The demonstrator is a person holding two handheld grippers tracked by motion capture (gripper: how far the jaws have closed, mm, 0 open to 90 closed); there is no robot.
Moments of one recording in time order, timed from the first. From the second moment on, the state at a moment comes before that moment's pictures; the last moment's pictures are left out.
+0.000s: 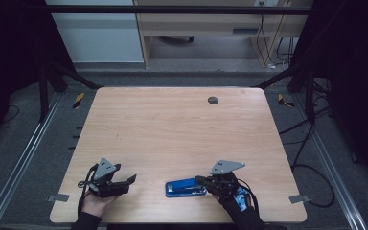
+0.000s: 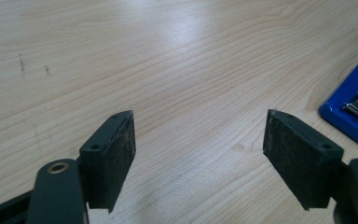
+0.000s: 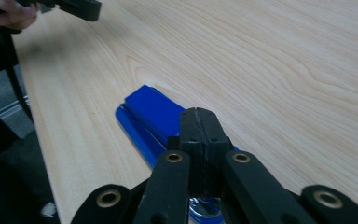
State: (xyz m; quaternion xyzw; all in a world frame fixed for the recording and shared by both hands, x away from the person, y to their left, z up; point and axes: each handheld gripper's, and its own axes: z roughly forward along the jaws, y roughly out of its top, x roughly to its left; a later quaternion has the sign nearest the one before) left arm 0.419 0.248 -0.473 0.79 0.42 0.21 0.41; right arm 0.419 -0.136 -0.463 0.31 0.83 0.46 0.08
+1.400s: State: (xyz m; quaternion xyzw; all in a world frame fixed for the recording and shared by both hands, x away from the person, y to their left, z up) left arm 0.420 0.246 -0.474 0.79 0.41 0.21 0.40; right arm 0.426 -0.142 -0.467 0.31 0.82 0.47 0.07
